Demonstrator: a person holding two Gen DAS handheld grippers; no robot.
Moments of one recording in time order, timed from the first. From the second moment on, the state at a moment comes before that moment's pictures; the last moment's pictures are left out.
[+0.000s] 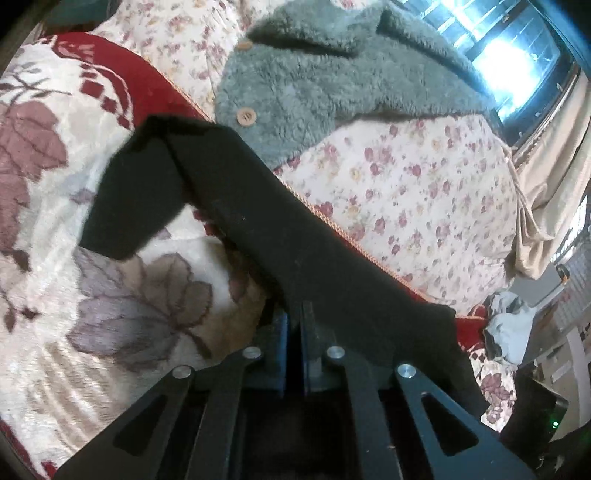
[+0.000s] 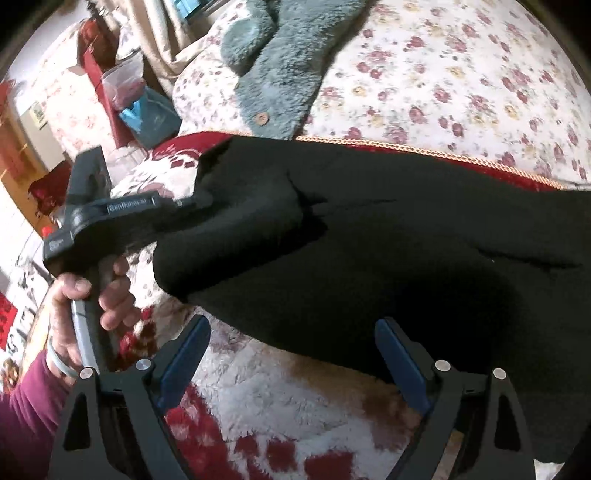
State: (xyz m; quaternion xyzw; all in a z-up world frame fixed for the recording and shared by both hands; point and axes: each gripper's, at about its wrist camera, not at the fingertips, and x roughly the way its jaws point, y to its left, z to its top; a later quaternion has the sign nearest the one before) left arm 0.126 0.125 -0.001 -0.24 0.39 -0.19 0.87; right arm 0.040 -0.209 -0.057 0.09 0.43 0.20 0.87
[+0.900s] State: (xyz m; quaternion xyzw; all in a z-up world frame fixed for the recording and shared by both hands) left arm 0.061 0.239 0.038 -0.10 0.27 0.05 0.96; right arm 0.245 0.017 -0.051 0.05 0.48 0.49 0.73
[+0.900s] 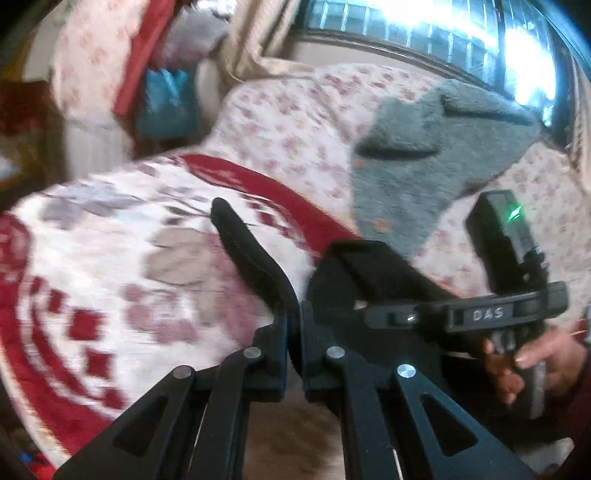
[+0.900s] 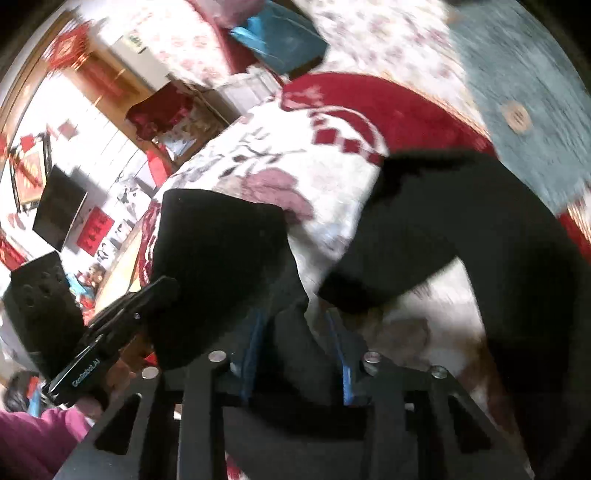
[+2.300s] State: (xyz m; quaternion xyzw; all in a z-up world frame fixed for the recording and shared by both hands) left arm 0.046 -0.018 0.010 -0.07 0.41 -0.20 0.89; right arm 0.014 -0.533 -0.037 0.15 0.44 -0.06 0.88
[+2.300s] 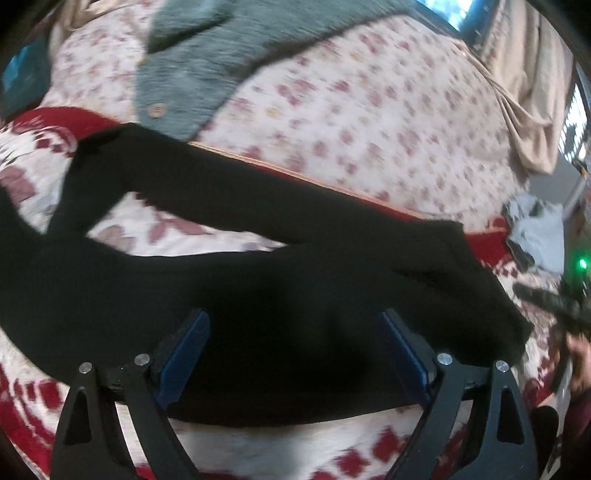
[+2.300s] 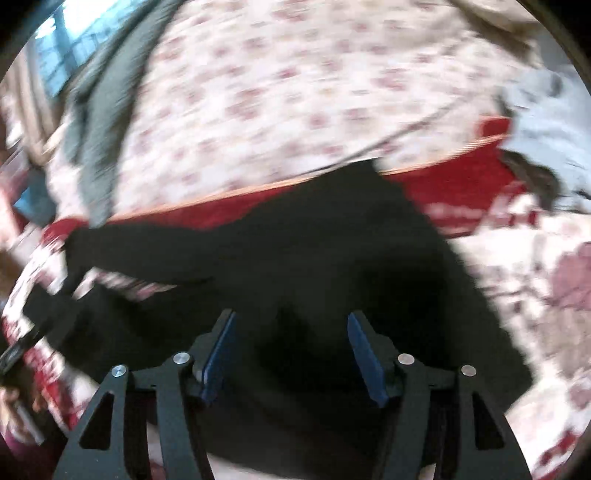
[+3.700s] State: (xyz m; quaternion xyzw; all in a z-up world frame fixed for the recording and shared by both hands) left arm 0.057 0.001 -0.002 -0.12 0.45 -0.15 0.87; right arm 0.016 -0.599 -0.055 -0.10 0.56 -0.07 0.82
